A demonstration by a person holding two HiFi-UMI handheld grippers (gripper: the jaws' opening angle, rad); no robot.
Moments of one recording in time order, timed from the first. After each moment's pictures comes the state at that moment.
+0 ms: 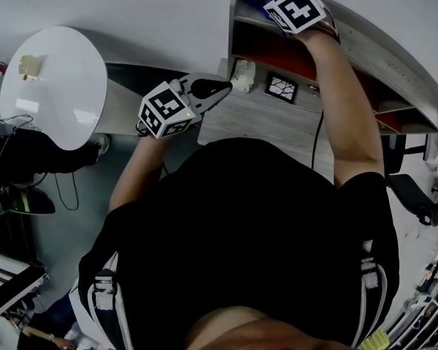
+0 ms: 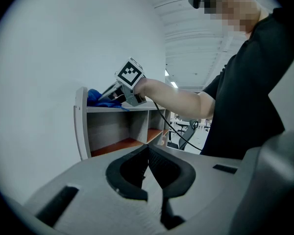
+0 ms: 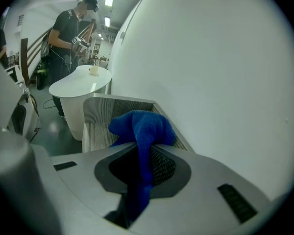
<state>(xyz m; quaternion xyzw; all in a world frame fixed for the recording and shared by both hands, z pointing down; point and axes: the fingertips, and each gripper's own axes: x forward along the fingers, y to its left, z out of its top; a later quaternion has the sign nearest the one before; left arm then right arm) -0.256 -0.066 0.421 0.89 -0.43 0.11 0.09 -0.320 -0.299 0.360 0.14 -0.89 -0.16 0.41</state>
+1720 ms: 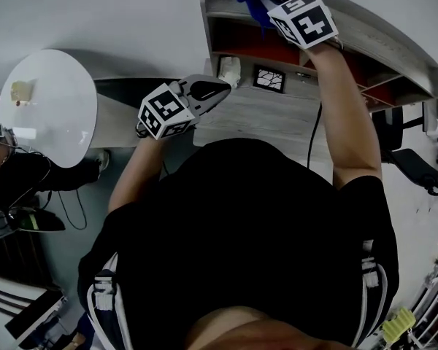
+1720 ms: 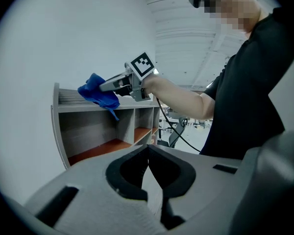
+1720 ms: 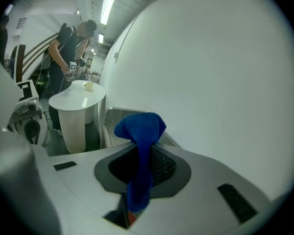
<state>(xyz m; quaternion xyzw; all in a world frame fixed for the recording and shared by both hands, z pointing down) -0.211 -0.065 0.427 0.92 -0.37 0.12 0.08 -0.248 -0.272 0.315 0.19 -0.92 -0.16 0.31</state>
